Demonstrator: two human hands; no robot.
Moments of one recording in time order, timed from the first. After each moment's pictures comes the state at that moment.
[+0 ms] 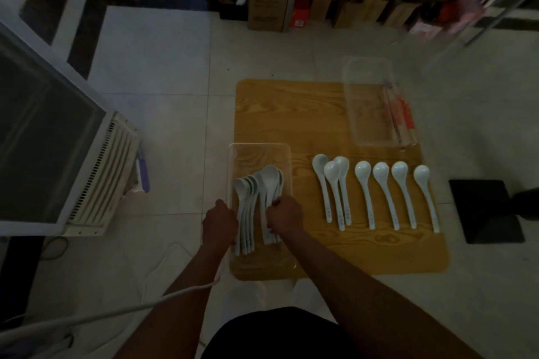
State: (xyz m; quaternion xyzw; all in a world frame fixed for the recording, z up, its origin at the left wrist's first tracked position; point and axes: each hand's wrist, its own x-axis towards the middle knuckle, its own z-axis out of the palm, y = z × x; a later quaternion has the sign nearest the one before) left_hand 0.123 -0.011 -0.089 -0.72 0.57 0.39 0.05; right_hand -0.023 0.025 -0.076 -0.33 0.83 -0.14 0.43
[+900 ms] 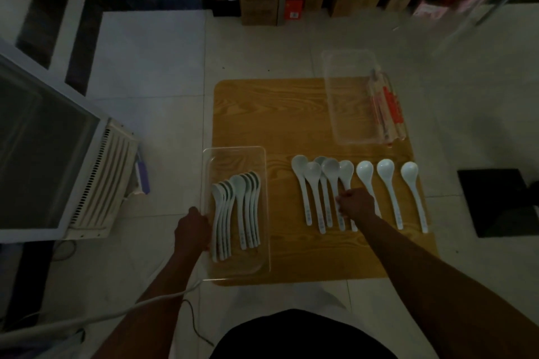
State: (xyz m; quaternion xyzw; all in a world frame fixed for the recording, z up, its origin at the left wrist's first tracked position) left_hand 0.111 -0.014 -0.094 -0.77 0.52 0.37 0.07; right_hand -0.256 0.069 -0.113 -0.25 0.88 -0.16 0.38
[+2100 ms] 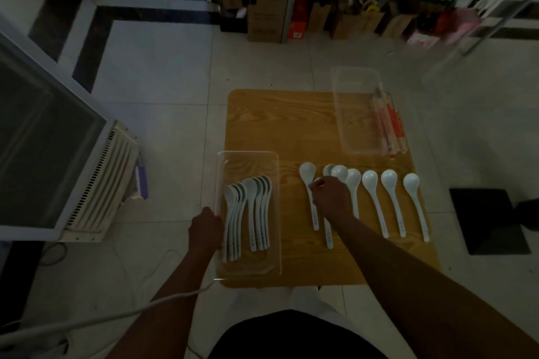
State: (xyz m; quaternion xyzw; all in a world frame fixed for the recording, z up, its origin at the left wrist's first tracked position) left_hand 0.115 -0.010 -0.081 -0.75 0.54 0.38 0.04; right_hand -0.162 0.019 -0.064 -0.37 0.87 -0.17 0.27
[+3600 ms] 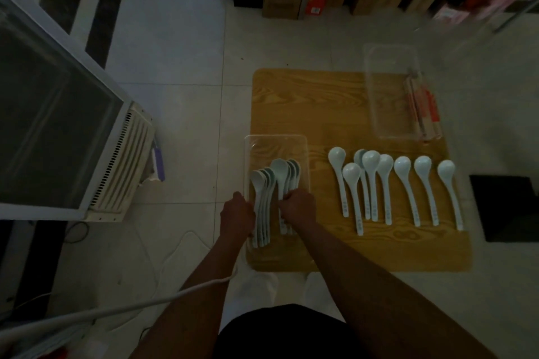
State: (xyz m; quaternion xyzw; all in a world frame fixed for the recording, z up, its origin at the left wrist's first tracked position) left_hand 0.124 -0.012 -0.082 -0.72 0.57 0.40 0.05; right_hand -0.016 0.017 -0.097 -0.35 0.83 -0.14 0.41
